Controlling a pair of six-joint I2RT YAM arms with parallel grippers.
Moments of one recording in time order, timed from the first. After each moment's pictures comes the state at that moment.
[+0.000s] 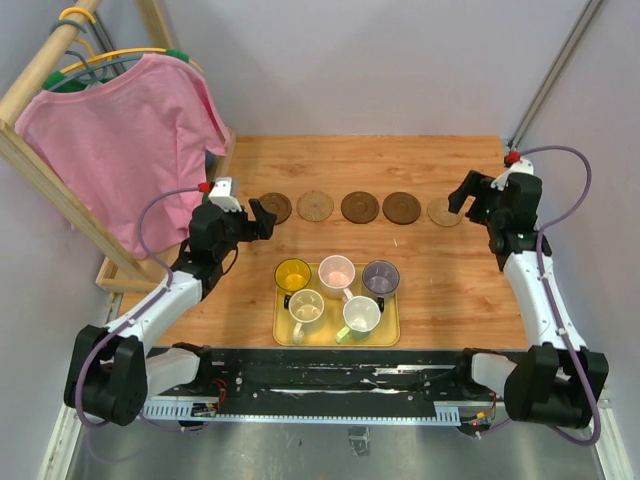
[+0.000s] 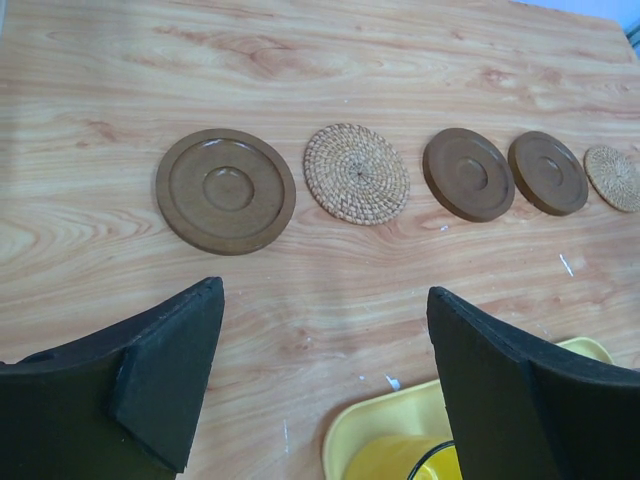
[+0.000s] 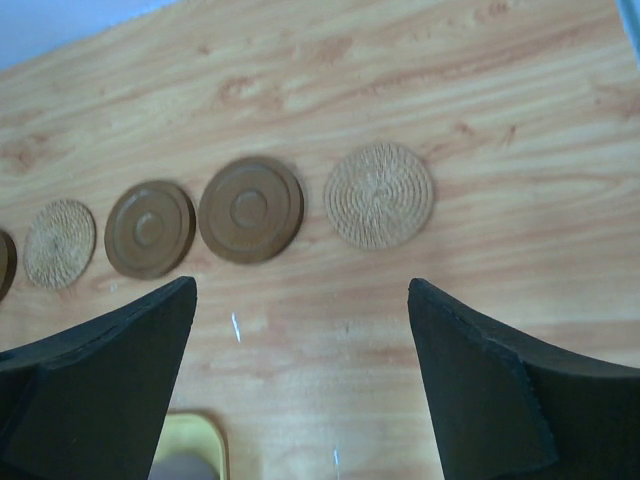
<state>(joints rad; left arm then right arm) -0.27 1.15 0.58 0.31 0.05 -0.33 -0.11 1.17 0.93 -0.17 -0.13 0.26</state>
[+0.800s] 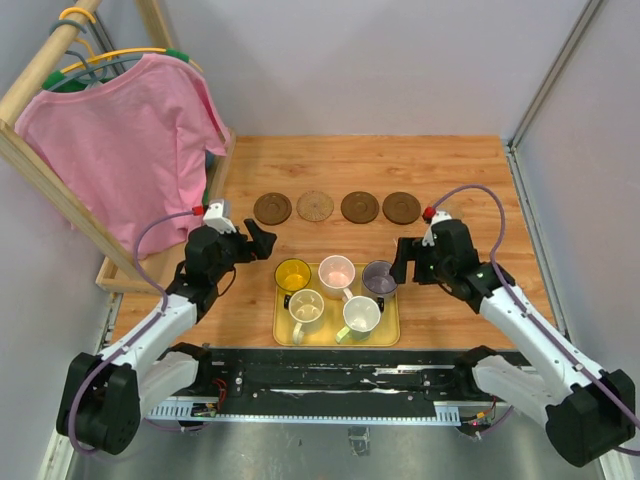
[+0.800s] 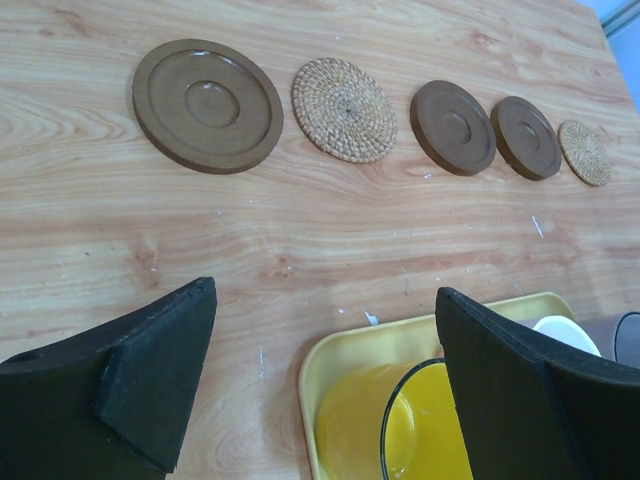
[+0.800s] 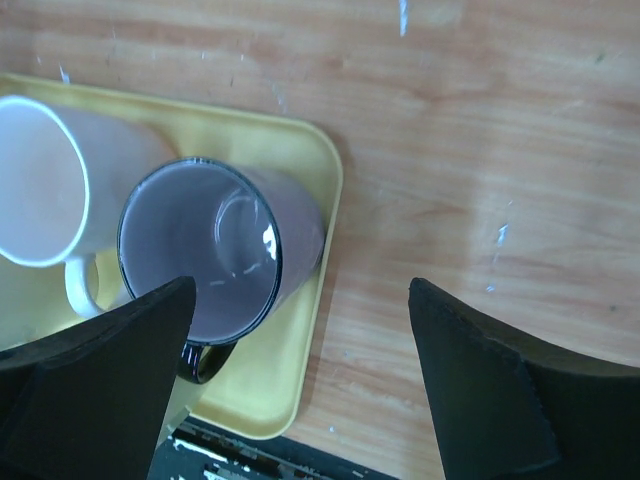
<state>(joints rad) -0.28 0.98 0.41 0.28 0.07 -0.44 0.40 0.95 0.72 -0.52 -0.03 0.32</state>
